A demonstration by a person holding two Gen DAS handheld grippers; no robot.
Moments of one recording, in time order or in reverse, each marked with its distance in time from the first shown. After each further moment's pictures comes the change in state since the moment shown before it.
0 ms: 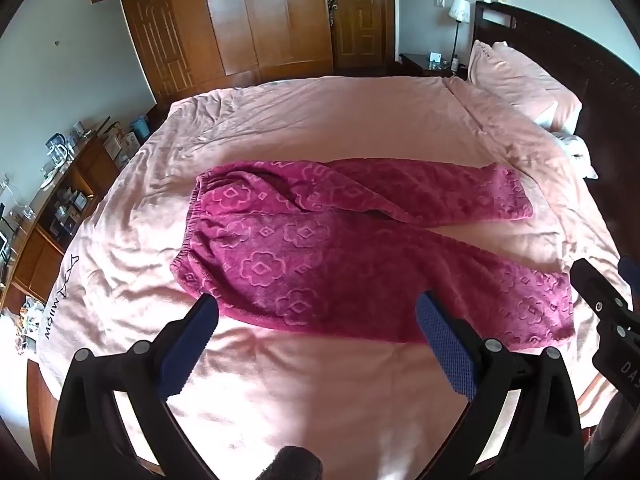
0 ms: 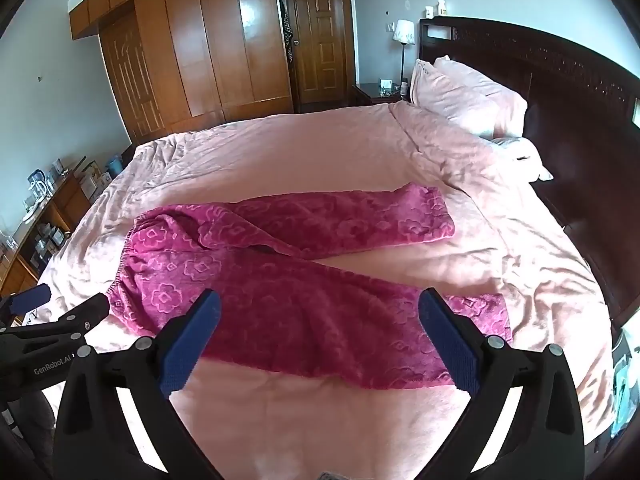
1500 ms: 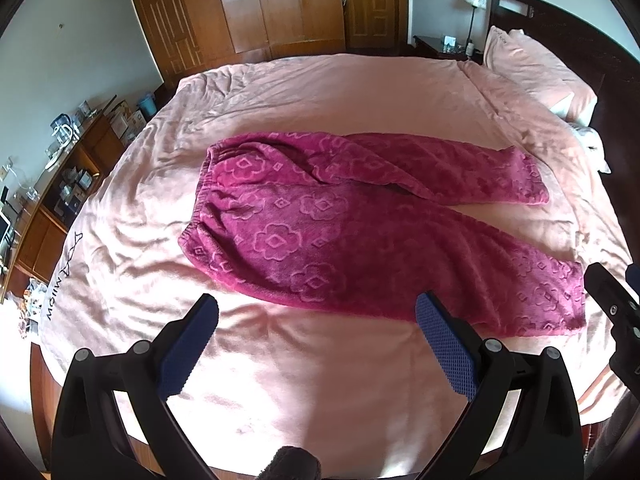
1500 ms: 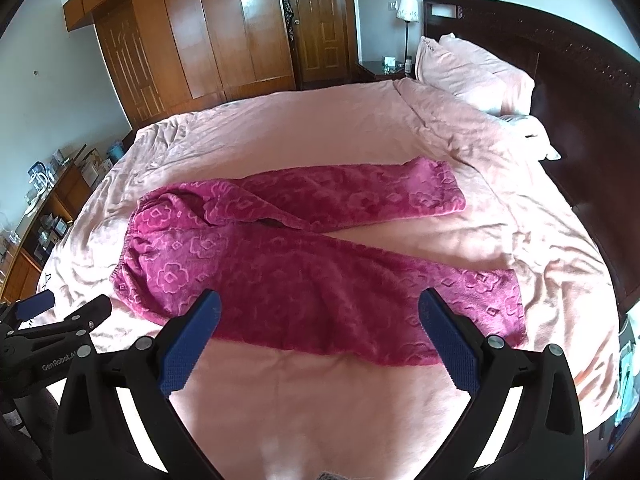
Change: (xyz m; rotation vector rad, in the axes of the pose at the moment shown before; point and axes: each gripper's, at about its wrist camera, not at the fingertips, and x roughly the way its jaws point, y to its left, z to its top) left arm 0.023 0.022 -0.012 -0.030 0.089 0.022; right arm 0.015 0.013 -0.007 0.024 0.095 0.021
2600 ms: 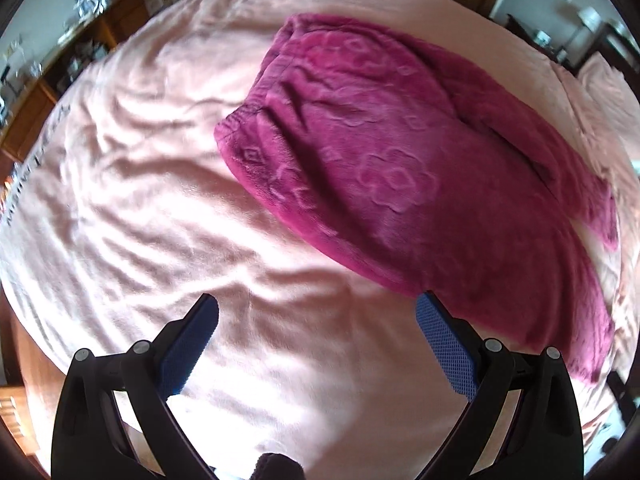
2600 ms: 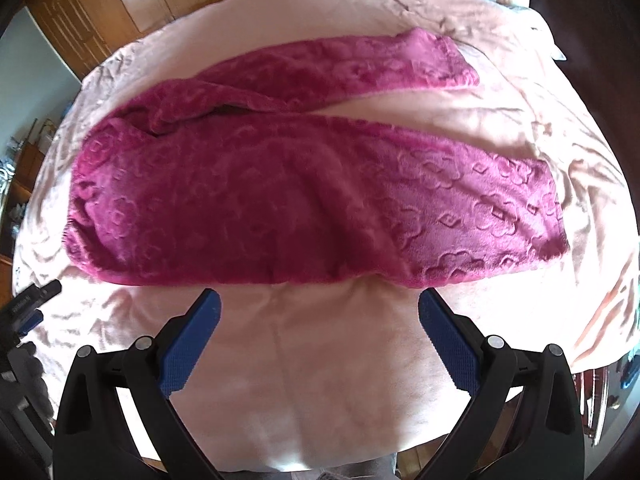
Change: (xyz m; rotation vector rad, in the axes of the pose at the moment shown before) left arm 0.188 0.172 -0.026 -0.315 0.306 -0.024; right arm 0.141 0.015 -0.060 0.129 0.361 -0.110
